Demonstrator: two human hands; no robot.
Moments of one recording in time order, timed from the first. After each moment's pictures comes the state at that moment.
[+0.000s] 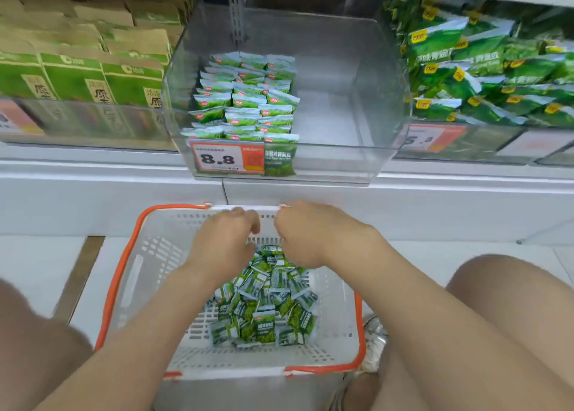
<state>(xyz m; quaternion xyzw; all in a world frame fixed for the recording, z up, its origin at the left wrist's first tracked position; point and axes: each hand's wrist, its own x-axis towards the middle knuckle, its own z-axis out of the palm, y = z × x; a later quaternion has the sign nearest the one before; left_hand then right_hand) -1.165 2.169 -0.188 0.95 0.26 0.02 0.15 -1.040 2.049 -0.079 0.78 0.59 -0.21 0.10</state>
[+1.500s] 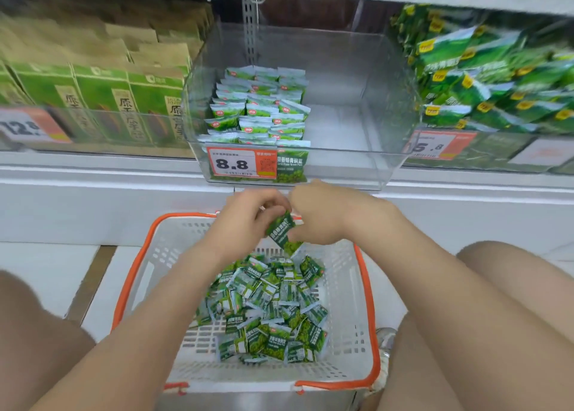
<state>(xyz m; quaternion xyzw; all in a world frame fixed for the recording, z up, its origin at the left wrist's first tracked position) -1.151 2.175 -0.161 0.87 0.21 0.13 0.42 -1.025 2.065 -0.074 0.78 0.58 -0.22 0.07</state>
